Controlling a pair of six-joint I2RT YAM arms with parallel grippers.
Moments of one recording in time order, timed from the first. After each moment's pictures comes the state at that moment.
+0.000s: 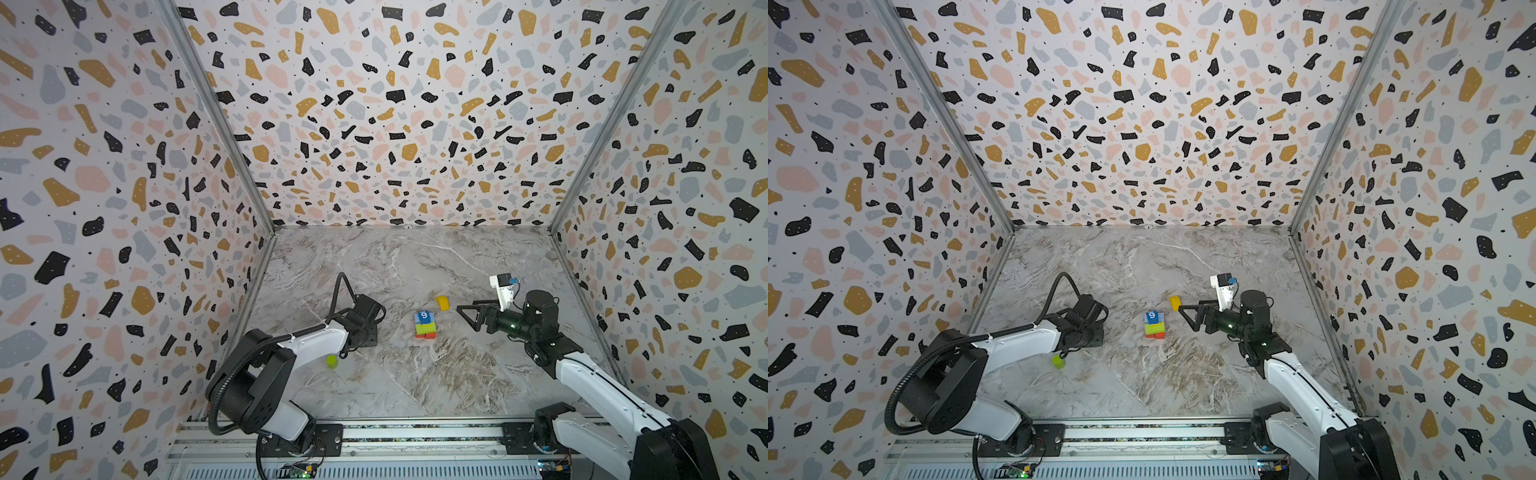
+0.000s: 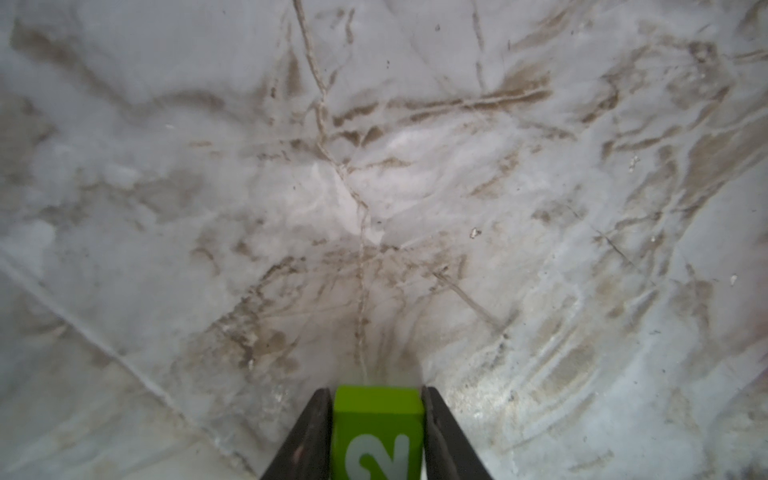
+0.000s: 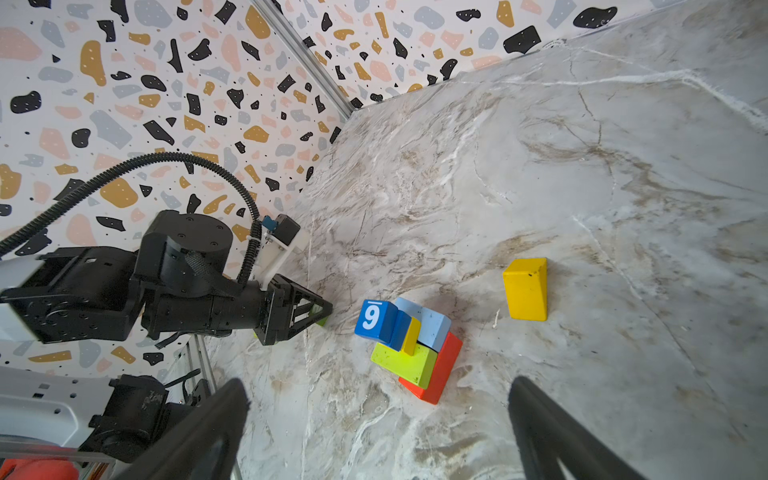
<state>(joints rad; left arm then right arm) -0.56 1.50 0.70 -0.37 -0.17 -0.54 0.29 0.99 0.47 0.17 -0.65 0.44</state>
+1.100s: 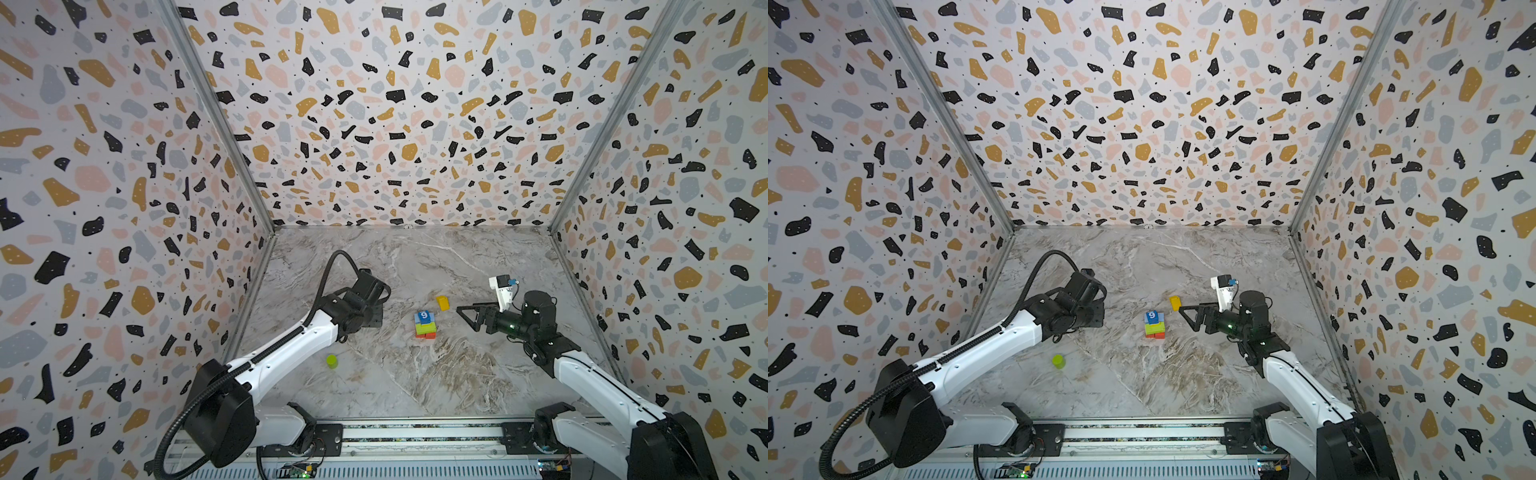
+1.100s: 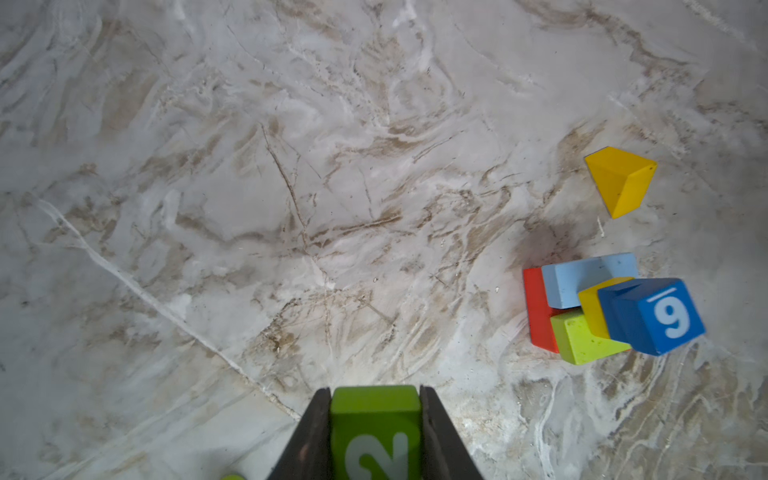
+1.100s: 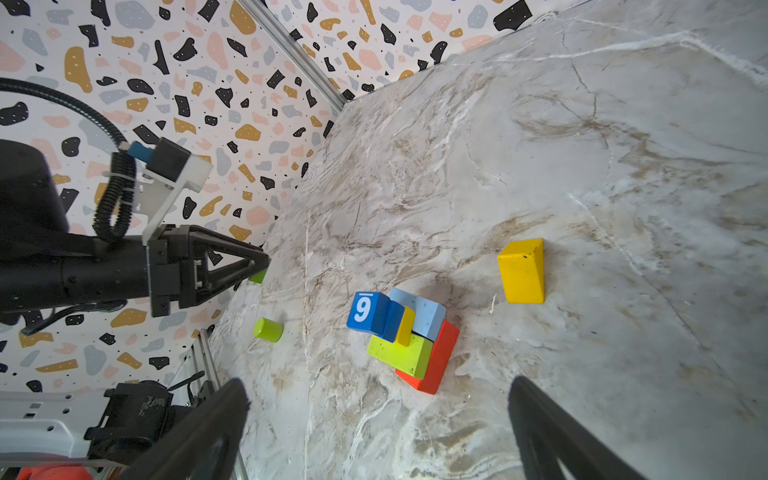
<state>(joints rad) -0.64 1.32 1.01 -0.71 -0.22 -0.50 0.27 1.03 0.46 0.18 -0.66 0.47</state>
